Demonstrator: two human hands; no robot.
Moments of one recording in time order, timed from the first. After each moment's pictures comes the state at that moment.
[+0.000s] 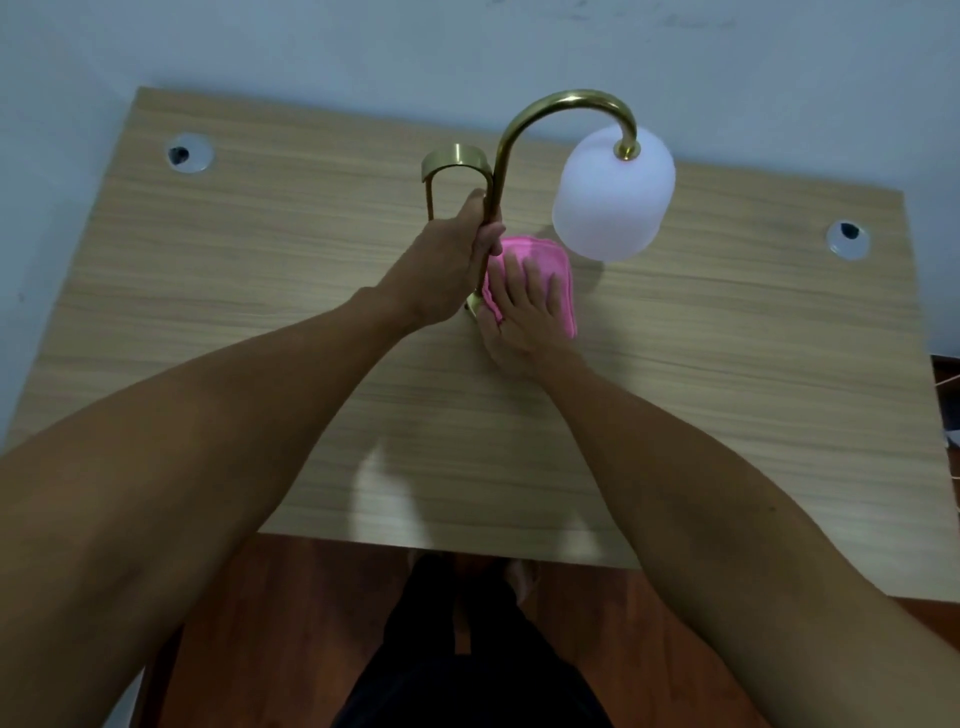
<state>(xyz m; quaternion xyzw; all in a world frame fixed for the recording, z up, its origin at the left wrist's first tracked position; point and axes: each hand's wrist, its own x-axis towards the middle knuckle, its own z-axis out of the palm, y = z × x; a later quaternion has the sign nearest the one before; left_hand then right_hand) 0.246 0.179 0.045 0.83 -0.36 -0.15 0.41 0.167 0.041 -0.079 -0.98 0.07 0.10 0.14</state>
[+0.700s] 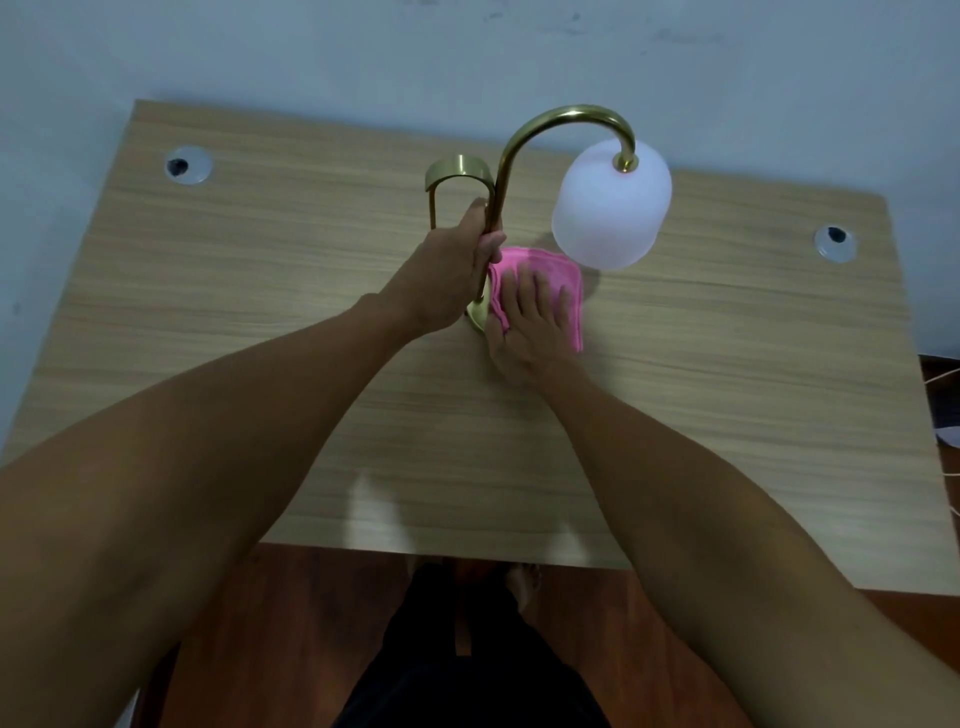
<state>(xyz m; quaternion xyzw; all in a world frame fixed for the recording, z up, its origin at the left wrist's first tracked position) 0.247 0.179 0.044 0.82 -0.36 -0.15 0.41 0.156 0.041 -0.085 -0.98 0.12 0.09 0.13</state>
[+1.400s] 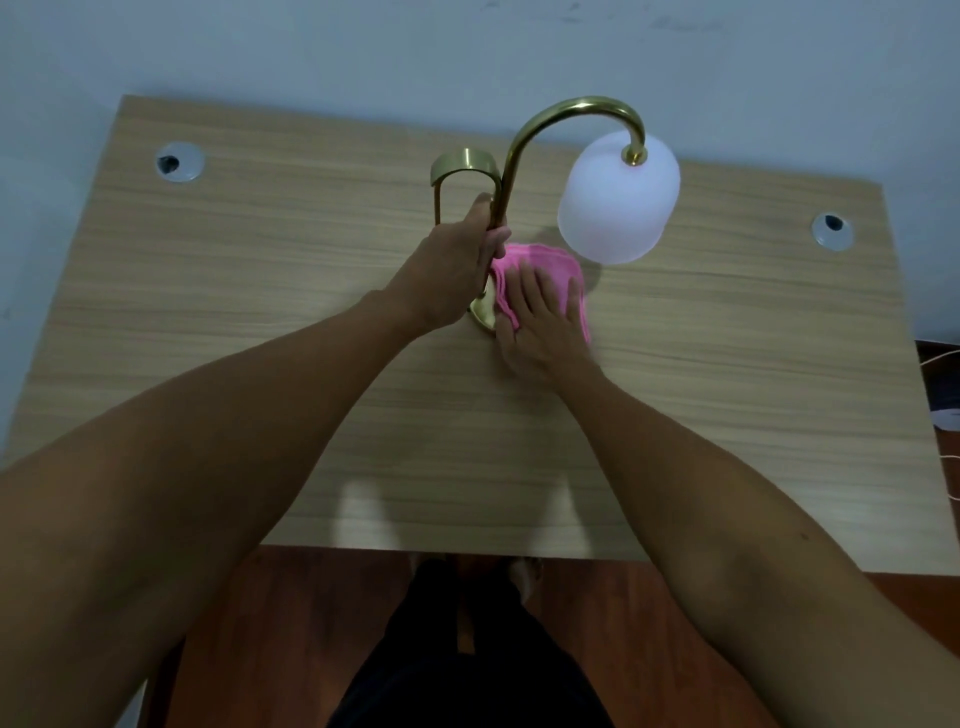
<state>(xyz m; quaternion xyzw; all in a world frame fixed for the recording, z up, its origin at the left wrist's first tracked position) 0.251 0.182 0.043 0.83 -0.37 -0.14 0.40 0.151 0.033 -0.081 -0.99 0.10 0.07 0.12</state>
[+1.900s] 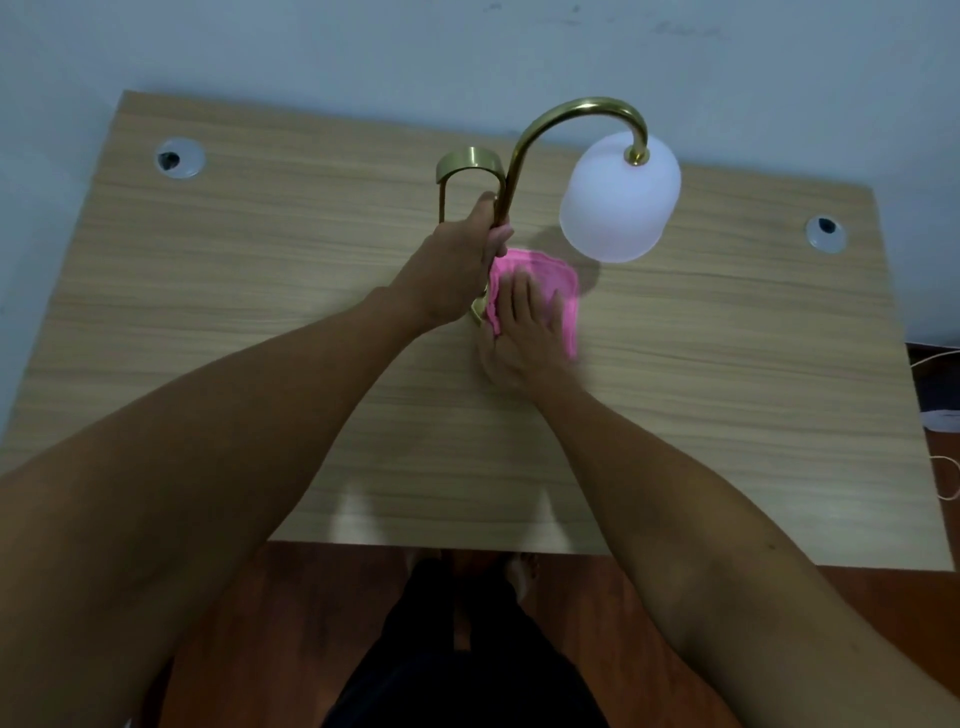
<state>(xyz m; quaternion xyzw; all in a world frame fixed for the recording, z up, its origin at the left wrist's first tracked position) 0.250 0.180 0.044 0.83 -0.37 -0.14 0.39 0.152 0.064 -0.090 -0.98 0.14 0.09 0.12</state>
